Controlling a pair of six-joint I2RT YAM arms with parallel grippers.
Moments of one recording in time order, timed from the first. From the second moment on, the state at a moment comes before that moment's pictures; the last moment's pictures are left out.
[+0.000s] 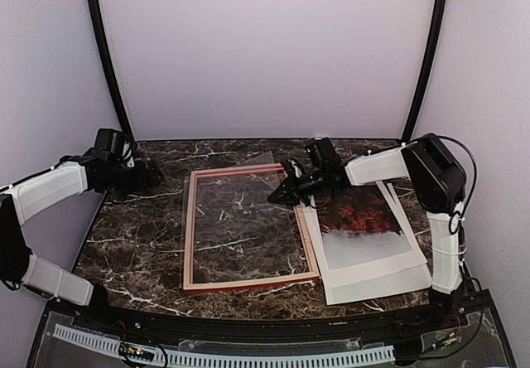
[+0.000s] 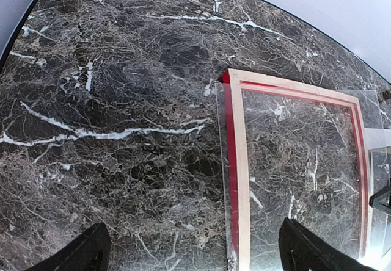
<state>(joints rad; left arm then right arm) -0.14 1.30 0.90 -0.43 0.08 -0.40 0.61 2.13 1.39 -0.01 -0.81 0.77</state>
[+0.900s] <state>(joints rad) -0.16 1.32 0.90 -0.41 0.09 -0.40 0.58 2.12 1.37 -0.04 -0.80 0.73</state>
